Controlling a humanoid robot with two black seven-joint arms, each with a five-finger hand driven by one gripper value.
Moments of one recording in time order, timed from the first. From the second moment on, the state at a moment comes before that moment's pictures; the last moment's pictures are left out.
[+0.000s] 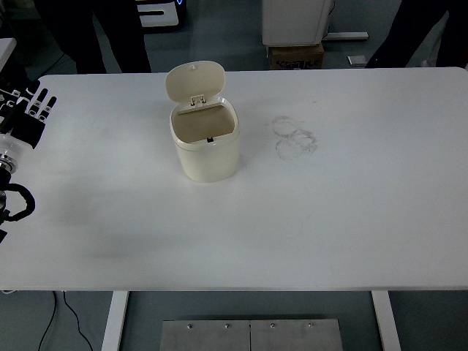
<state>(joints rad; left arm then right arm) -0.78 0.38 -0.66 -0.29 -0.45 -0.52 -0.21 -0.01 0.00 0.31 0.12 -0.28 -0.02 0.05</state>
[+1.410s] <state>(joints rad) -0.99 0.43 -0.50 -0.37 -0.16 -0.47 -0.21 -0.01 0.00 0.31 0.12 -0.28 -0.02 0.05</state>
